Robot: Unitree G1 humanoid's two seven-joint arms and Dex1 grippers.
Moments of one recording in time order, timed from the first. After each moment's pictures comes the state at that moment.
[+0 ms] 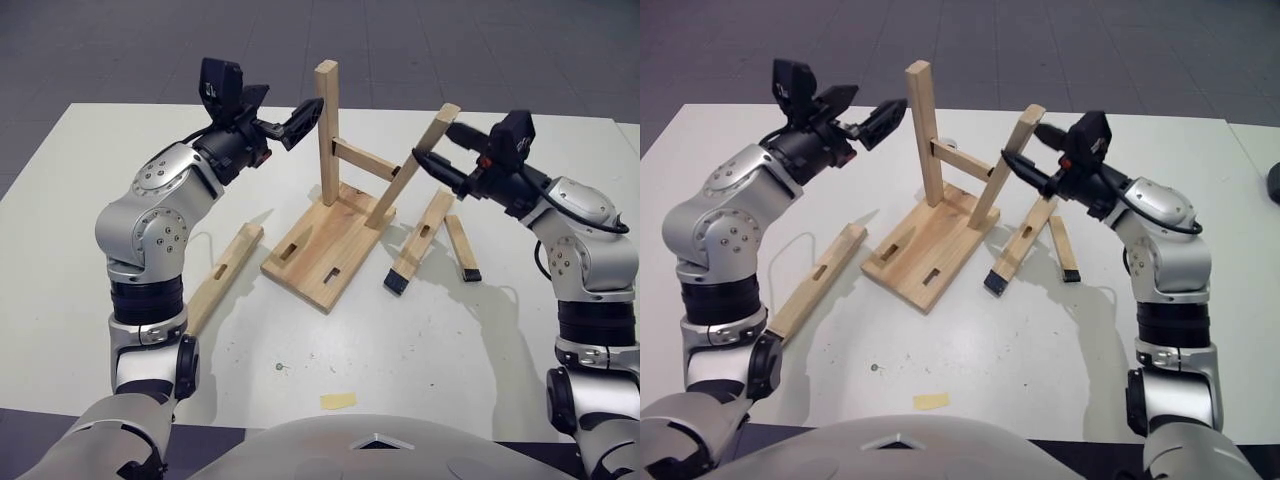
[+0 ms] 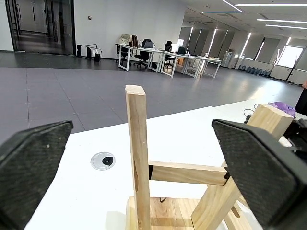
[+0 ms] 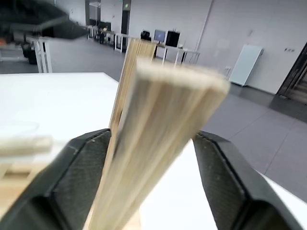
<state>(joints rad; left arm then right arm) -0.56 0.33 0.11 -0.23 -0.63 0.79 -0.29 -0.40 -0.54 -0.11 -0.07 0.46 0.36 0.72</state>
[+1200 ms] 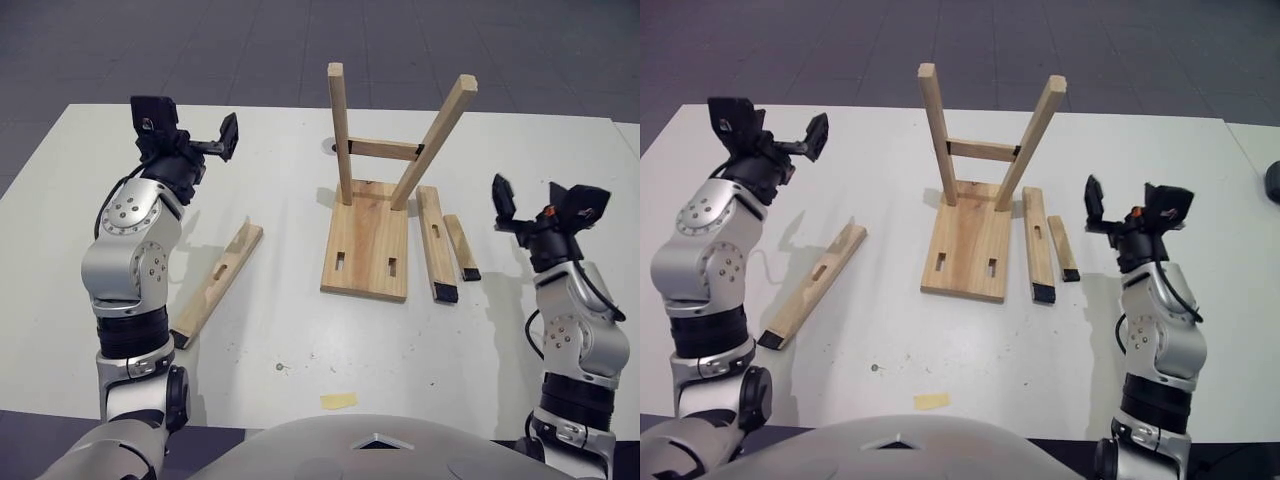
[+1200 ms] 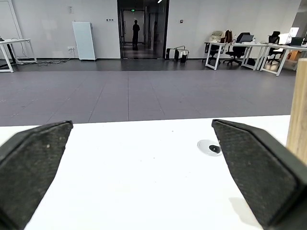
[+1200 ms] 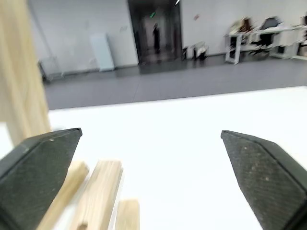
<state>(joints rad) -0.36 0.36 0.19 -0.30 -0.35 0.66 -0.10 0.02 -0.35 -0.33 -0.24 0.47 0.41 0.23</state>
